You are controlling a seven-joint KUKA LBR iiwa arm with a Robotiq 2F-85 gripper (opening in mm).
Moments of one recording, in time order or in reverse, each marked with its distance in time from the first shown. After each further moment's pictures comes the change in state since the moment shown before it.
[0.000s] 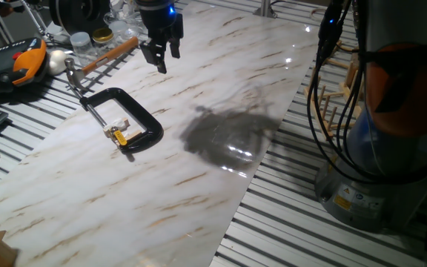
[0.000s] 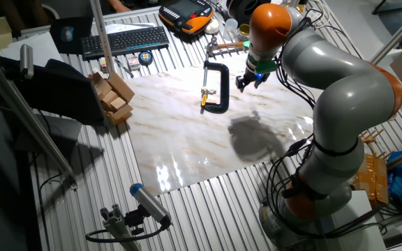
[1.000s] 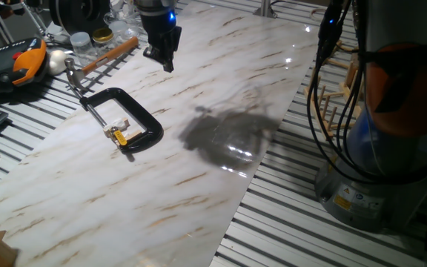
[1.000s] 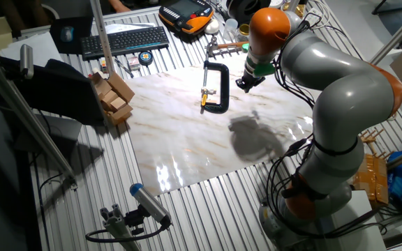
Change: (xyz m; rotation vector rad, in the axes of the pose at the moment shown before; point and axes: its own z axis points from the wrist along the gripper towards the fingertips) arm -0.004 0.007 0.019 -0.016 -0.020 0.020
